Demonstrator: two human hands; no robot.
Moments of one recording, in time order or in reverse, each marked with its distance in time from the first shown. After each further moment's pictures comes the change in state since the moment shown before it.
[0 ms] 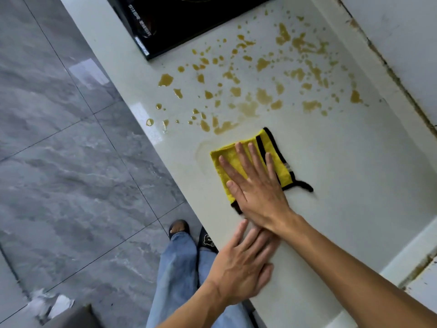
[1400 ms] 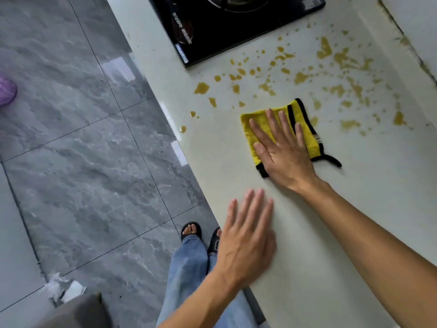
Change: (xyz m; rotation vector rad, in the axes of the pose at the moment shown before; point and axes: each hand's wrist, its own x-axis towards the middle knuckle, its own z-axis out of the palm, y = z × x) left_hand 0.029 -0.051 -0.032 -0.088 0.305 -0.426; right_hand 0.108 0.030 -0.026 0.070 -0.093 0.054
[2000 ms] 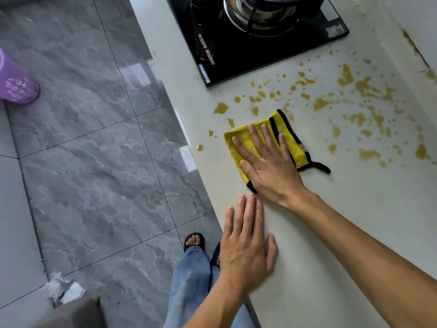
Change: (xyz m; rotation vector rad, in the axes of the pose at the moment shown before) left_hand 0.024 -0.018 0.016 0.072 0.111 -0.190; right_hand 0.042 -0.045 0.002 -0.066 -0.072 -0.203
